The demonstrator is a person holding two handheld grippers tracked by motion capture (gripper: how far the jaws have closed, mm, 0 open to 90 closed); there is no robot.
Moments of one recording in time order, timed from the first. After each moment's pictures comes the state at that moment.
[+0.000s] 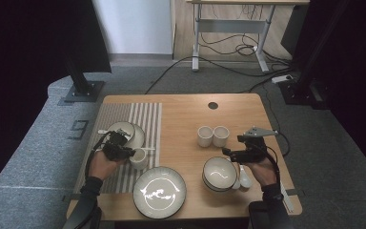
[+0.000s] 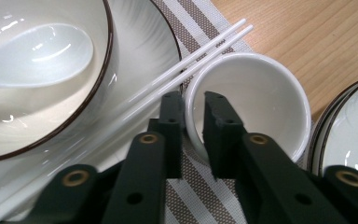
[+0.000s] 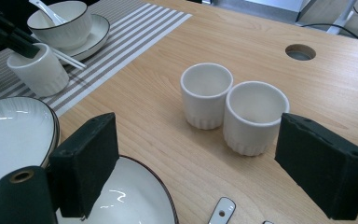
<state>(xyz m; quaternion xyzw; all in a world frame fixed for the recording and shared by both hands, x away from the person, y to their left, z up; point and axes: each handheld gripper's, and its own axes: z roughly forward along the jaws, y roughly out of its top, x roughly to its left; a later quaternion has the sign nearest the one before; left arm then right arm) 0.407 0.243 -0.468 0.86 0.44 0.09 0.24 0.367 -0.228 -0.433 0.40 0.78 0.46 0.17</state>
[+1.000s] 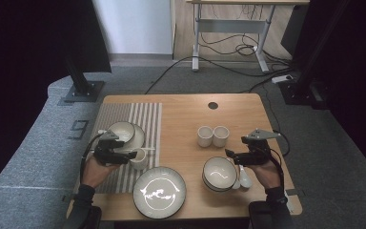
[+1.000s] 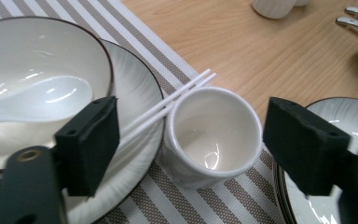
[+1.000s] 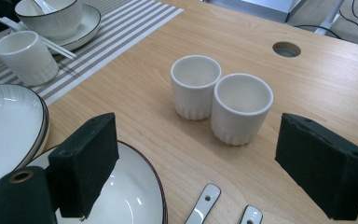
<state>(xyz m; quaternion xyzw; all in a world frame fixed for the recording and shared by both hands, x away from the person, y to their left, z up) 0.381 0.266 -0.466 0.82 0.40 0.12 0.38 0.358 -0.236 -0.433 0.40 0.78 0.44 0.19</state>
